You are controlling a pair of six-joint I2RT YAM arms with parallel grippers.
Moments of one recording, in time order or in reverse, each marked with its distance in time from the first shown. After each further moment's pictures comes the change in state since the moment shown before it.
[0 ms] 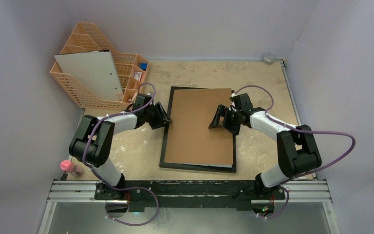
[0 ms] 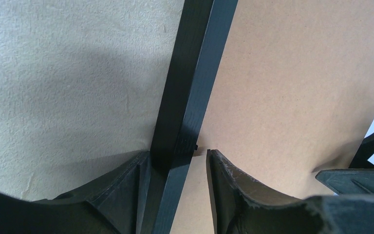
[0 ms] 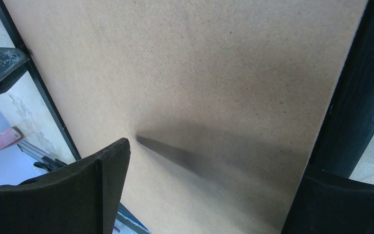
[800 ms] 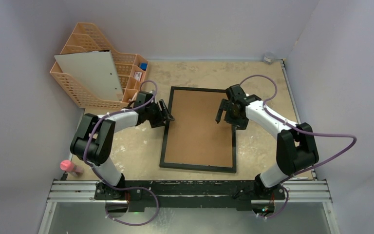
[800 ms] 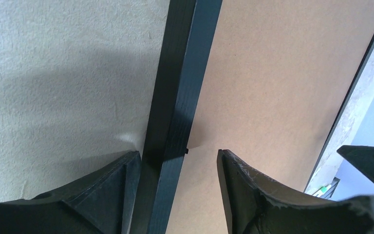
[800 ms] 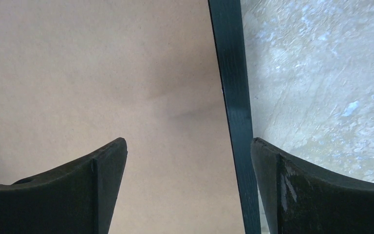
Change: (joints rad) left arm -0.002 0.015 0.049 -0.050 0.002 0.042; right arm 0.085 0.035 0.249 -0.381 0.476 0.074
